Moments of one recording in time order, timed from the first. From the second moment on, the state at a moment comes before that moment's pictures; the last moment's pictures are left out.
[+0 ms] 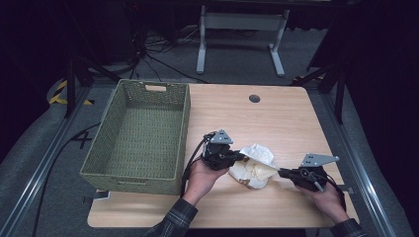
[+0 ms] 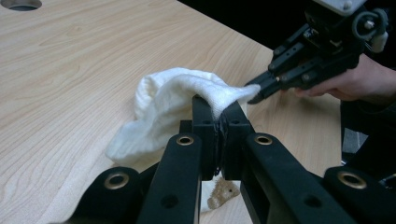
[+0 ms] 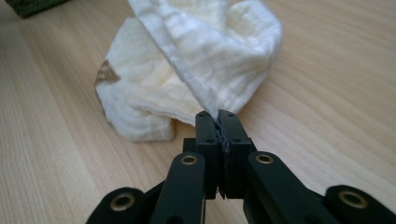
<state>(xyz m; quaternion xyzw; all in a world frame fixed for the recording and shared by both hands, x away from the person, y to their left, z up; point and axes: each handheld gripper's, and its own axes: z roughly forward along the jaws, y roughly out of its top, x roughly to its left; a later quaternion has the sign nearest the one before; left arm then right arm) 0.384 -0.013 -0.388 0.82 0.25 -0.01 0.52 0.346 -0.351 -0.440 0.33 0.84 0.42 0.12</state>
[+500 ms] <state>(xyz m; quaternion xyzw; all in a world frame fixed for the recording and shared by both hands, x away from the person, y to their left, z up) 0.410 -0.021 -0.382 0.81 0.31 0.05 0.49 0.385 -0.372 -0.399 0.32 0.83 0.44 0.15</state>
